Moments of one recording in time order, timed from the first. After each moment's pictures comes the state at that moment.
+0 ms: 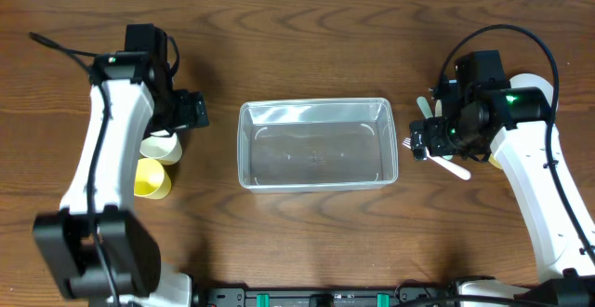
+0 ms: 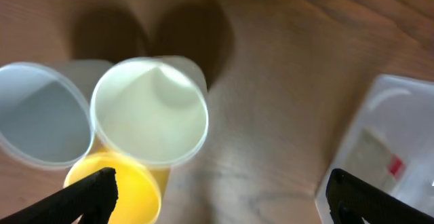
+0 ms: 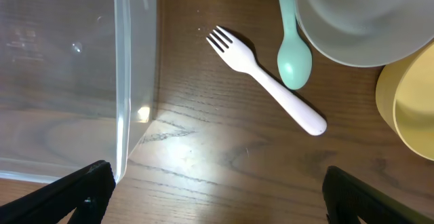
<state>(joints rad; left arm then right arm) 0.05 1.70 1.44 -1.19 -0.06 -0.22 0.10 1.46 1.25 -1.17 -0.05 0.02</state>
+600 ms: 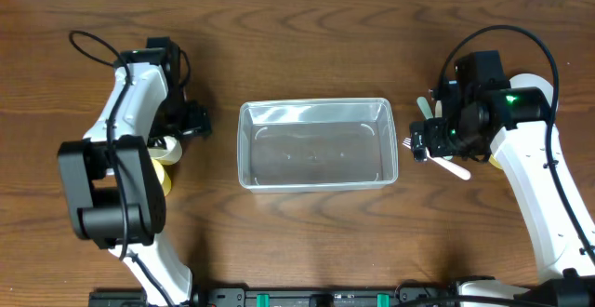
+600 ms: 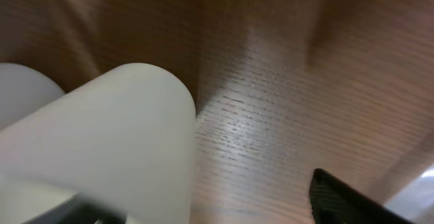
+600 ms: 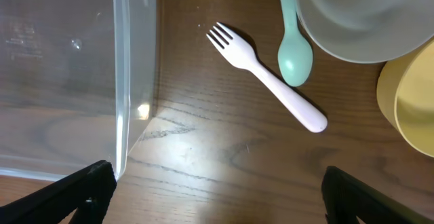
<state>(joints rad) 0.06 1.97 1.43 -1.16 -0.04 -0.22 0.10 1.46 1.25 -1.18 -0.05 0.02</state>
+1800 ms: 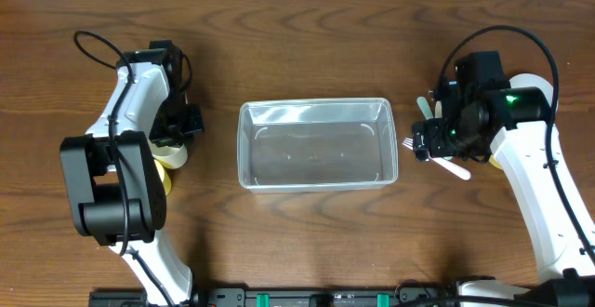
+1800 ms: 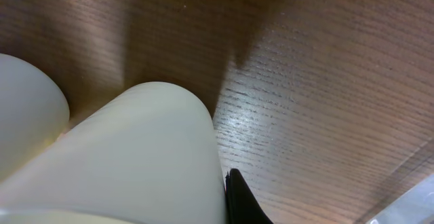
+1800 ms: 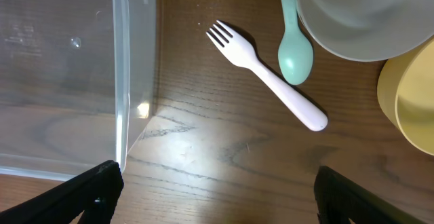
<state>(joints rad) 0.06 1.97 1.44 -1.19 -0.04 -0.22 0.10 1.46 1.25 -1.18 -0.05 0.02</state>
